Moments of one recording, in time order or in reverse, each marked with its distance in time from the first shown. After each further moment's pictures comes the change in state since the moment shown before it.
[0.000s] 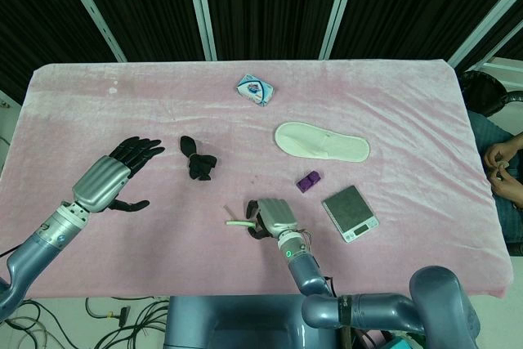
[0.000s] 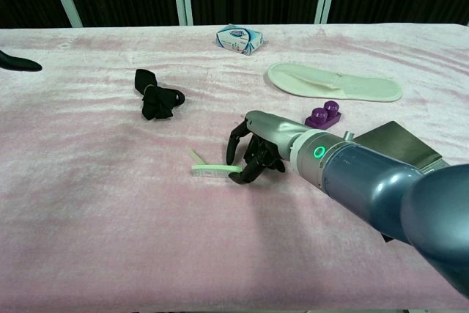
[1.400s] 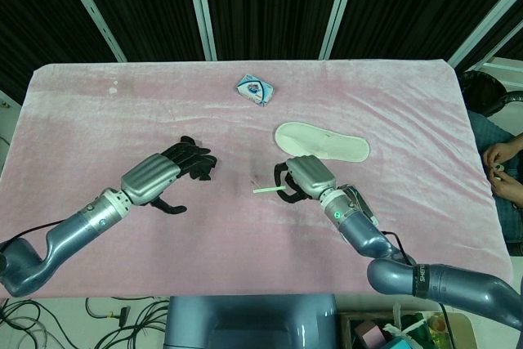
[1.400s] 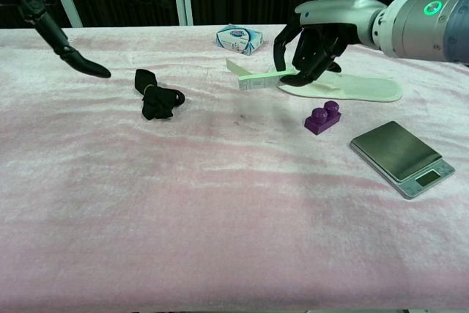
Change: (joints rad) left arm -0.222 0.029 -0.058 -0.125 -0.044 -0.309 -0.034; right arm -0.046 0.545 0.125 -0.208 -0.271 -0.372 0.186
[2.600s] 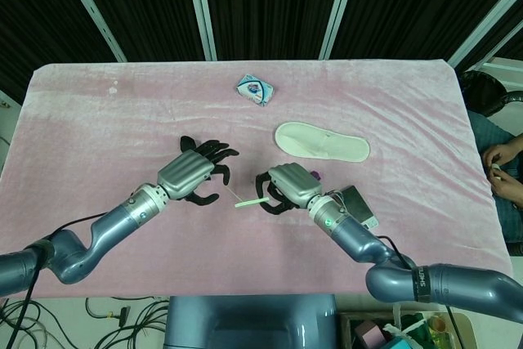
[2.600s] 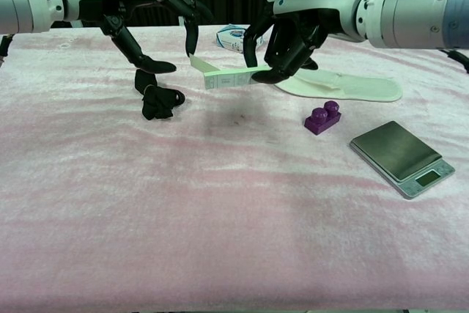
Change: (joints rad) left arm -0.087 -0.168 -0.058 0.044 -0.185 -0.078 0.191; right arm 0.082 0.046 -0.059 -0.102 -0.026 0.032 0.131
